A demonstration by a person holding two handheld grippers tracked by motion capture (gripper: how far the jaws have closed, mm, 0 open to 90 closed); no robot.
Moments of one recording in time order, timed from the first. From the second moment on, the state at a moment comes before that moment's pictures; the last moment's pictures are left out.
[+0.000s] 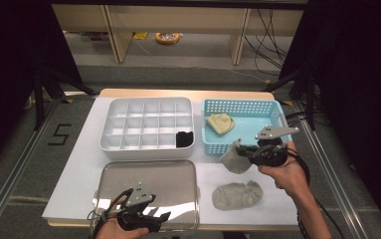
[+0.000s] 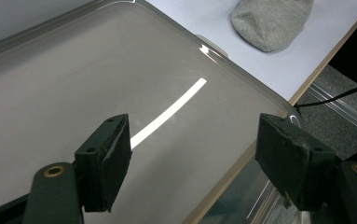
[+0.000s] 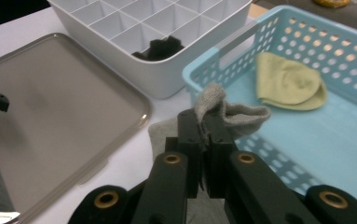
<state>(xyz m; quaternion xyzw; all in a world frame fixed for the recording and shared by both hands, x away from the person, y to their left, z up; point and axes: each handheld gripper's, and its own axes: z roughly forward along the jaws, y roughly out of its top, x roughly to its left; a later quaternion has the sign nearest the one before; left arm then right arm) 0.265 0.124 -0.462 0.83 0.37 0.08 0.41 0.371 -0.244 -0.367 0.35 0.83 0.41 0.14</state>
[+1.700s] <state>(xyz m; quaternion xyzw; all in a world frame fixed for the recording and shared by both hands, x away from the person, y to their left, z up) 0.263 0.122 -0.467 0.83 0.37 0.08 0.41 0.336 -0.215 -0.419 0.34 0.84 0.41 0.08</state>
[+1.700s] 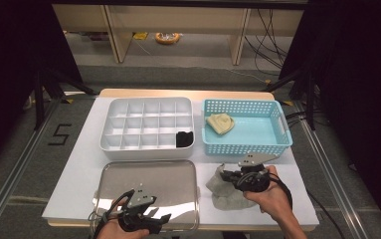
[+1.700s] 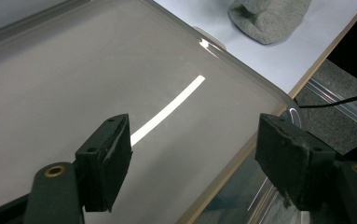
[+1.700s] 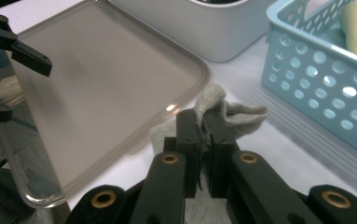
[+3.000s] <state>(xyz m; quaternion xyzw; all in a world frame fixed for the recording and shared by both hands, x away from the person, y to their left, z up) 0.265 0.114 -0.466 0.84 0.36 0.07 0.40 0.343 -0.248 -0.468 0.41 0.83 0.37 0.06</state>
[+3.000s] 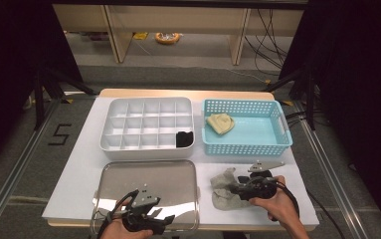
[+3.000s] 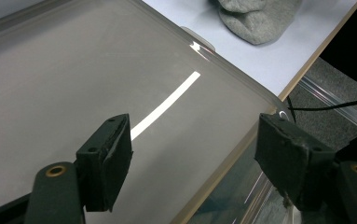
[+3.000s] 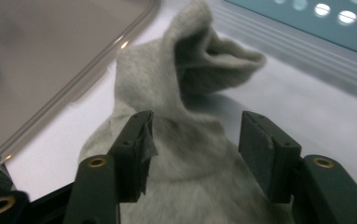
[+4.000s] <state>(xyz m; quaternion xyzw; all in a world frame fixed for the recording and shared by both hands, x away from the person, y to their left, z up) 0.264 0.116 -0.464 0.83 0.36 0.07 0.41 0.304 -0.295 -0.358 0.37 0.81 0.43 0.11</state>
